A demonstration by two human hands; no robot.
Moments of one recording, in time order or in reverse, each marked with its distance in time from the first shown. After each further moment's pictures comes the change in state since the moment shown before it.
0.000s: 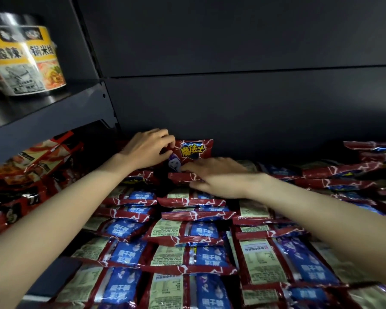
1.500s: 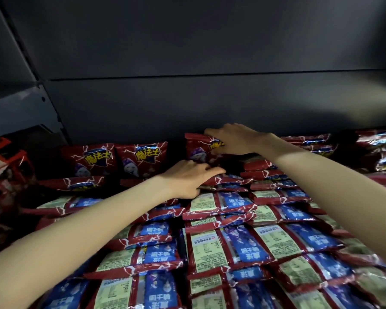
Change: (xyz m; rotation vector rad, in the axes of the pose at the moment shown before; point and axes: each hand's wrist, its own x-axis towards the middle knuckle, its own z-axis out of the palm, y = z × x) left_hand 0.057 0.180 0.002 -0.162 -0.325 0.301; right_hand -0.054 0.131 -0.037 -0.182 0.028 0.238
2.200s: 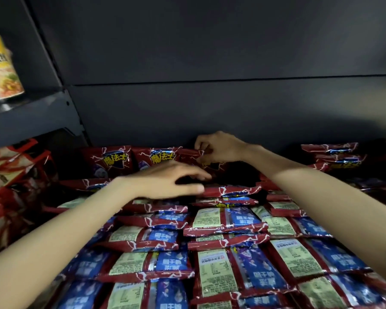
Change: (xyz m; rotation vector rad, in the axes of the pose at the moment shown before) left_hand -0.066 -0.041 -0.032 -0.461 -0.017 -0.057; right_hand 0.049 -0.027 0.018 0.395 0.020 -0.034
